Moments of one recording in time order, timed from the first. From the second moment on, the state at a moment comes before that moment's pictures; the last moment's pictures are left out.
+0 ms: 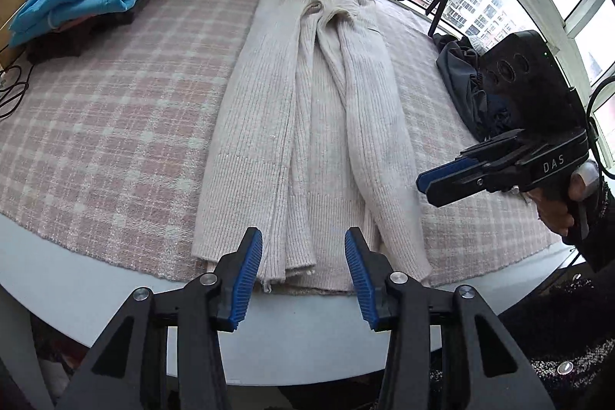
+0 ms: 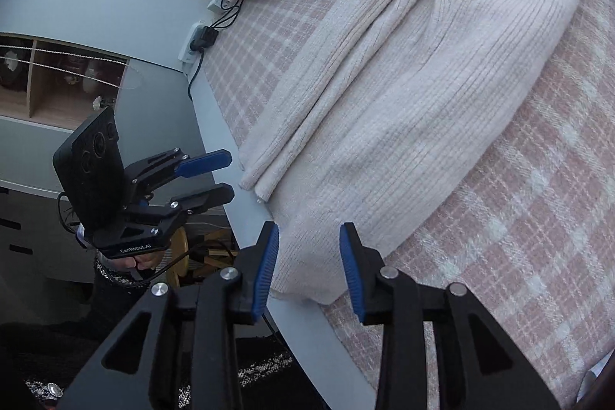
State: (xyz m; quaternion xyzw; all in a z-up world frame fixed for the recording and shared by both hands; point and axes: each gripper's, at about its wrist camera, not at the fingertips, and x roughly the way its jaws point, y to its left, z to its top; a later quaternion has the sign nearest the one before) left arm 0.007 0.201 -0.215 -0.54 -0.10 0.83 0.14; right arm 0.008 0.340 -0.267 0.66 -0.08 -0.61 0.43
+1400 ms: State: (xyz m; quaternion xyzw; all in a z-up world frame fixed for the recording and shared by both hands) left arm -0.232 0.239 -0.223 -0.56 0.07 0.74 0.36; right arm 0.083 0.323 -0.243 0.57 -0.24 -0.77 0.17
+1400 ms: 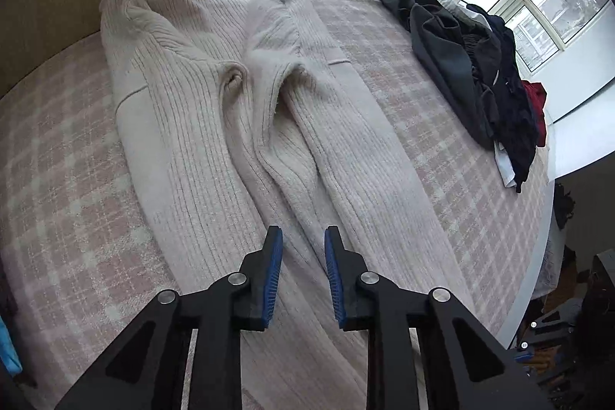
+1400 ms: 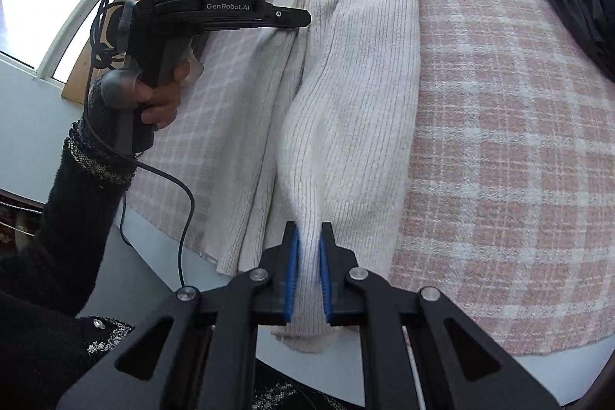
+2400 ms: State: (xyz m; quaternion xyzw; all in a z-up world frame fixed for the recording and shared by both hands) left arm -0.070 0.158 -0.236 -0.57 0.13 0.67 0.46; right arm 0.074 0.328 -0.250 0.59 -0.22 -0.77 0.14
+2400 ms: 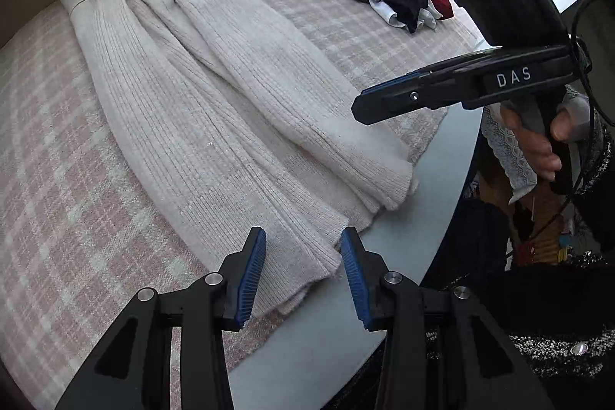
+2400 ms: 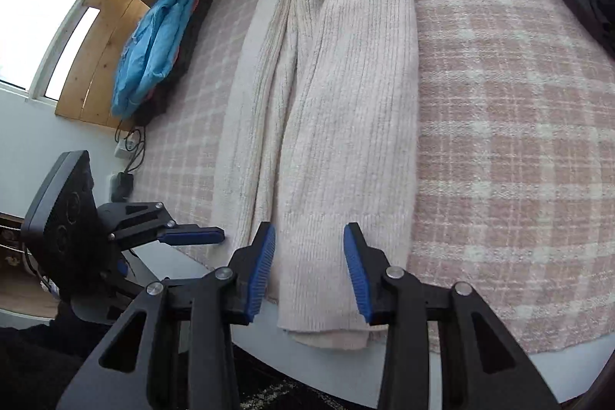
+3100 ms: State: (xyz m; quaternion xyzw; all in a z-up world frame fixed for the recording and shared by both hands) left arm -0.079 0.196 -0.207 -0.53 0.08 0.65 0.54; right arm 0.085 0.334 -0.260 0.58 -0.12 -0.80 0.09
